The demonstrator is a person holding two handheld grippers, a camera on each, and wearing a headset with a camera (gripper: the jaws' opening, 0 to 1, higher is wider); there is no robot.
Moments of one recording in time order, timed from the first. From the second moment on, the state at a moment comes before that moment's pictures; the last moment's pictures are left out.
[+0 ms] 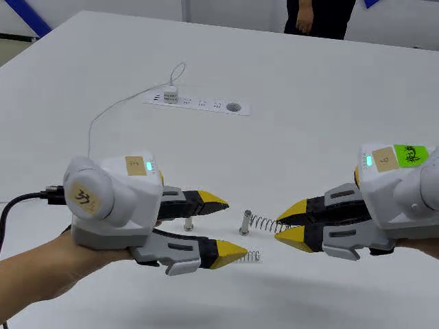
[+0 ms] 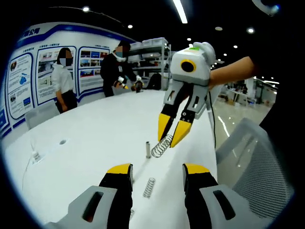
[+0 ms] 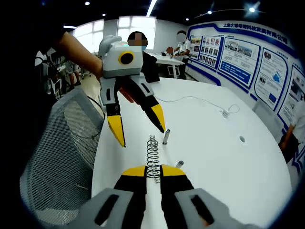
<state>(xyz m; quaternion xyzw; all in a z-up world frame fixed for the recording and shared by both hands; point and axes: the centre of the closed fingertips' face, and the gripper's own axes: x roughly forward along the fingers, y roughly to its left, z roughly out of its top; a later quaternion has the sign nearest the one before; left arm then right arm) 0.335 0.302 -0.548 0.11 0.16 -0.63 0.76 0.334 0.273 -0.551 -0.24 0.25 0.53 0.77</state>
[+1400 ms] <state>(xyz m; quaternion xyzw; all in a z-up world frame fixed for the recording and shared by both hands) 0.321 0.288 -0.544 0.14 0.13 -0.67 0.72 0.321 0.296 -0.547 -0.30 0.23 0.57 0.73</state>
